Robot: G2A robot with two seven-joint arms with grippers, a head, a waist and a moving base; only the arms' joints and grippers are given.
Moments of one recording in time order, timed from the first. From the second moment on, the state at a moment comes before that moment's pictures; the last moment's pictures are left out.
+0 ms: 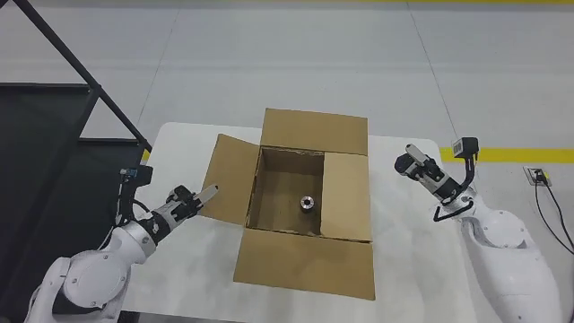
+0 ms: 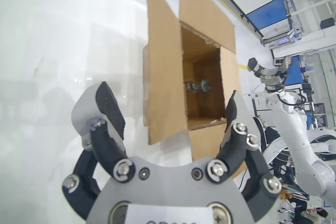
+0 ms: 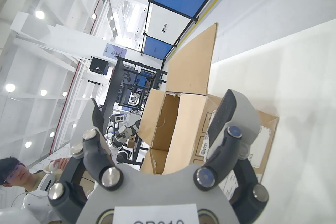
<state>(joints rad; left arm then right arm) 1.31 -1.05 -1.62 -1.95 0.31 0.01 -0.69 -0.86 -1.13 1.47 -1.07 0.28 -0.53 0.77</state>
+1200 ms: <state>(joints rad) 0.53 -1.26 -0.77 -1.14 -0.14 -0.10 -0.81 -1.14 -1.04 1.80 -1.08 0.60 -0.63 1.10</state>
